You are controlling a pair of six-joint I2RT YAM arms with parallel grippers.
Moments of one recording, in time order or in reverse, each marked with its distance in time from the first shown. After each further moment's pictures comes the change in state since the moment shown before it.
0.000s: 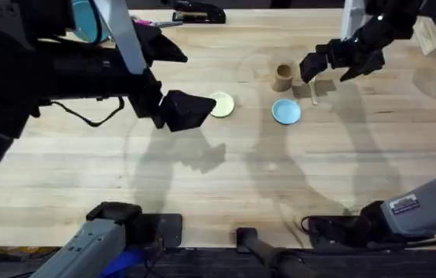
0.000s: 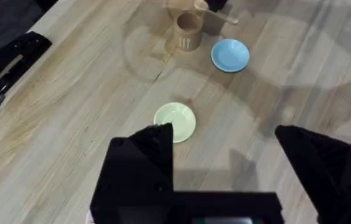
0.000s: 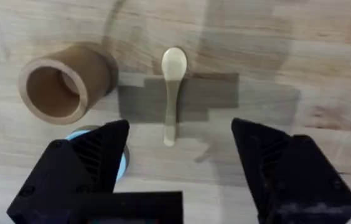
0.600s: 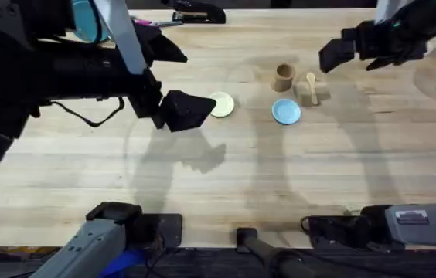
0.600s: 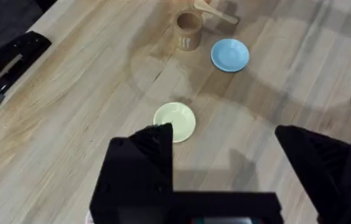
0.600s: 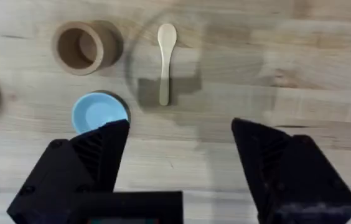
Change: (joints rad) left arm 0.000 0.000 0.000 -0.002 0.000 0.000; right arm 0.000 -0.248 0.000 -0.137 0.046 0.000
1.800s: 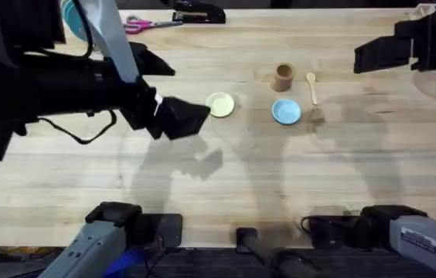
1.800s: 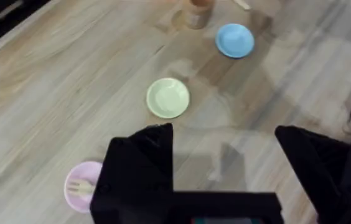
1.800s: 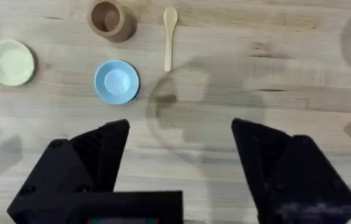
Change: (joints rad) left arm 0.000 -0.071 0.000 -0.094 -0.092 -0.143; right arm 0.000 -0.367 -0.004 -0.192 0.000 0.000
